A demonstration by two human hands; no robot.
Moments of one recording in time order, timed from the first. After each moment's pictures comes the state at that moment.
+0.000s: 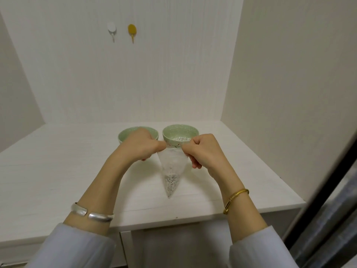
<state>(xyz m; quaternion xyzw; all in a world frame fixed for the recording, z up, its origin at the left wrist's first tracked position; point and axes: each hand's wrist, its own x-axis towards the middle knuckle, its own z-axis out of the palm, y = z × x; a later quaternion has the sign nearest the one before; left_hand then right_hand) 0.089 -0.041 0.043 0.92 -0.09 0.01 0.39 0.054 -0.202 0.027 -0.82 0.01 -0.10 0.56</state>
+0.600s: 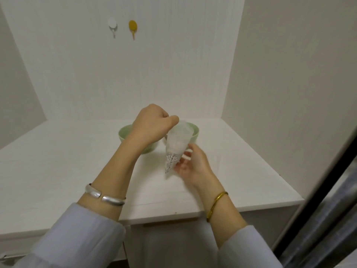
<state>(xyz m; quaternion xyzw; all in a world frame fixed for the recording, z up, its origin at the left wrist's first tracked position) 0.083 -0.067 0.071 0.89 -0.17 0.16 0.40 0.077 -0.179 -0.018 -0.47 0.17 0.04 0.87</state>
